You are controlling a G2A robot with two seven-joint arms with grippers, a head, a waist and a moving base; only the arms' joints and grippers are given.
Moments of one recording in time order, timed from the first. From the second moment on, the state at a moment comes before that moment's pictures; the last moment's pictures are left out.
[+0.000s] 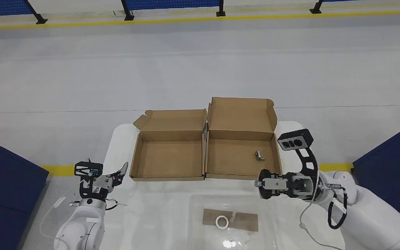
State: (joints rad) left arm 1.73 -1.15 -1.60 -1.80 1.33 0.00 0.00; right arm -1.18 -0.58 0.97 -1.89 1.34 -0.67 1.15
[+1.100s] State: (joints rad) left arm 1.73 -1.15 -1.60 -1.80 1.33 0.00 0.00; right arm -1.25 -0.73 0.97 -2.00 1.93 -0.34 1.27
